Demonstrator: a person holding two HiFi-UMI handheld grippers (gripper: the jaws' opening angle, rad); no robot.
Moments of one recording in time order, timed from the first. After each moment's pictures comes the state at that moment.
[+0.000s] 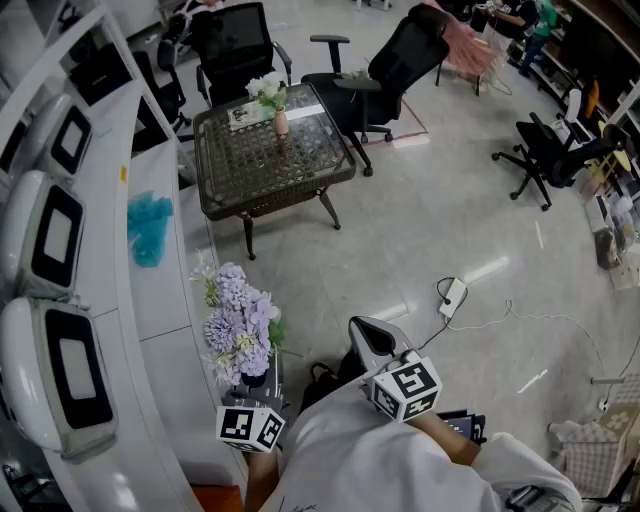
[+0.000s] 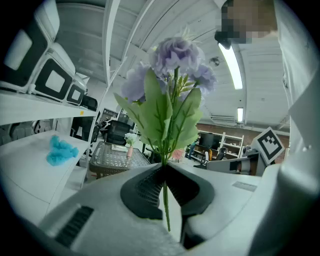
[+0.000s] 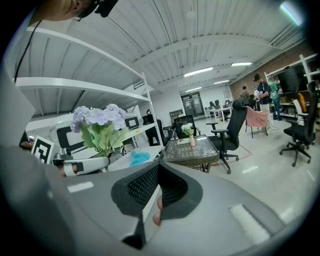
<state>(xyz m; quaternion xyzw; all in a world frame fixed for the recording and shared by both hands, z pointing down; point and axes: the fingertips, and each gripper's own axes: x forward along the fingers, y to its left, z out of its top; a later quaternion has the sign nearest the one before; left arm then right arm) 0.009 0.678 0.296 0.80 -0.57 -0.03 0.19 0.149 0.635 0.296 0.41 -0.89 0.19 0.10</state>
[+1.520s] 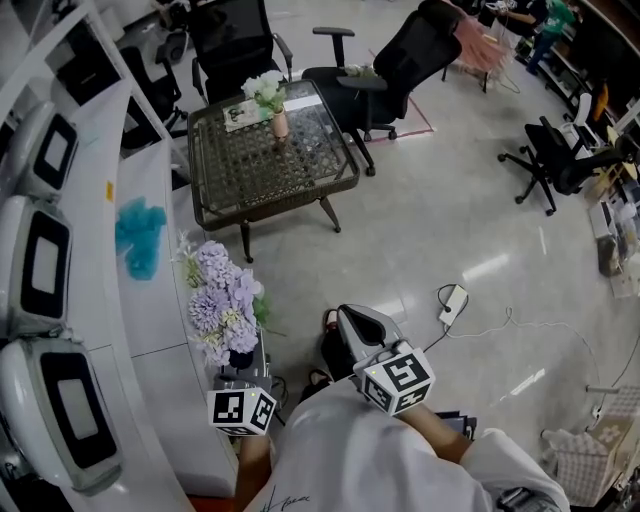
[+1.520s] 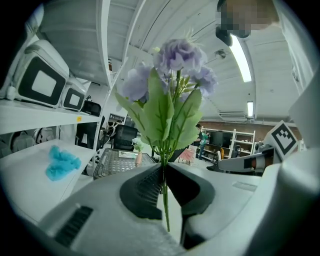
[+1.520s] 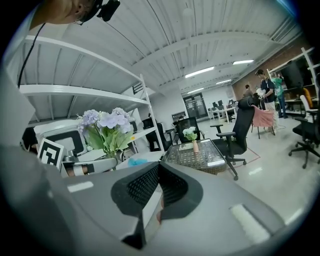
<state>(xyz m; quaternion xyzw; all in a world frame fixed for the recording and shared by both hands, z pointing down) -0.022 0.552 0.295 0.77 -0.62 -0.01 0.16 0.125 0.525 0.290 0.39 -0.90 0.20 0.07</state>
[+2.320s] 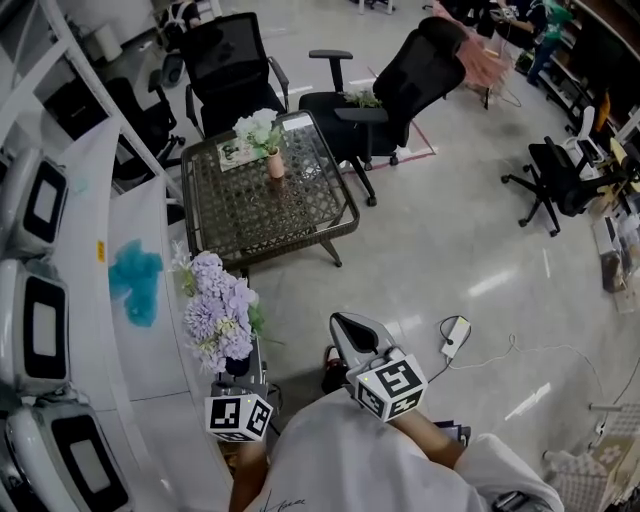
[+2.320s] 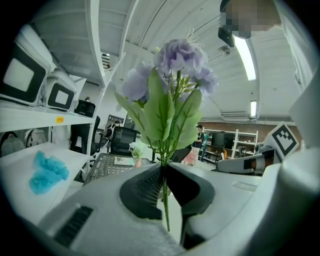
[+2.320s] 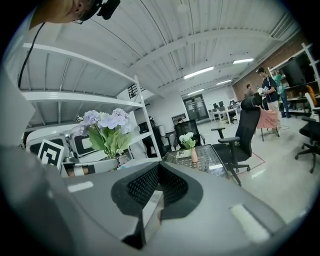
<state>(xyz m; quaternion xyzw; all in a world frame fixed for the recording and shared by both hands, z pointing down) -0.025 0.405 0.283 0.77 -0.62 -0.01 0.16 0.119 0.378 0.278 0.38 -0.90 0.20 0.06</state>
